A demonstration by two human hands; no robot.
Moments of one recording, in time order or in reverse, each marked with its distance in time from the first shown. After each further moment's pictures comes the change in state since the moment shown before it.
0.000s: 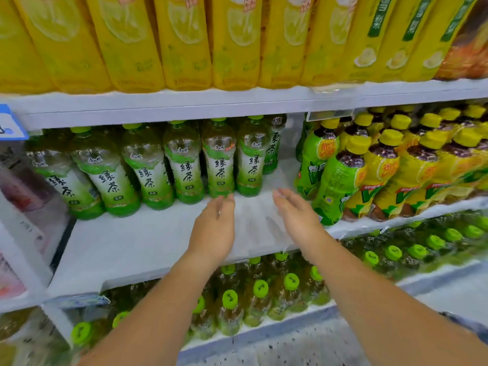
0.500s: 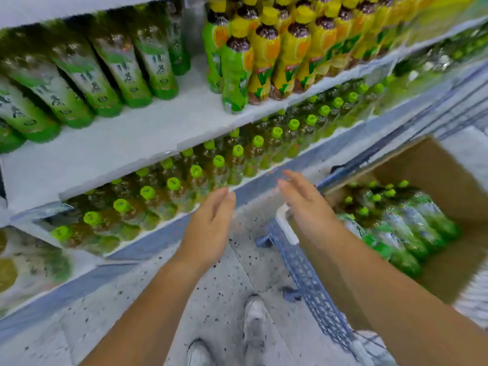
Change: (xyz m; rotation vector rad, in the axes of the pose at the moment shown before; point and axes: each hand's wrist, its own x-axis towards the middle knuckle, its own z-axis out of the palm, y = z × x) left_hand -0.237 0.035 0.010 0.016 -0.527 -0.210; right_hand -0.254 0.031 -0.124 0.038 0.145 0.331
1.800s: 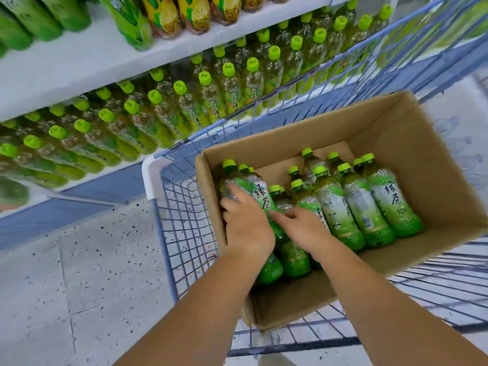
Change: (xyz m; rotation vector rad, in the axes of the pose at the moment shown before) left_hand 0.005 0.025 0.386 0.719 0.184 -0.532; right_hand 0.044 0.181 -0.279 -0.551 -0.288 0.334
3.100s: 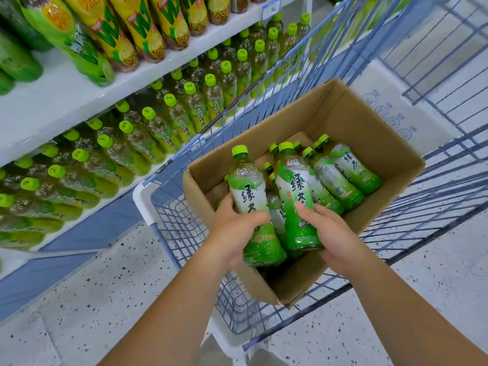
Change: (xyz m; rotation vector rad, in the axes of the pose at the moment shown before) left_hand -0.020 -0.062 -0.044 -0.931 -0.512 0.175; right_hand -0.114 0.014 0.012 1.024 0.080 -0.062
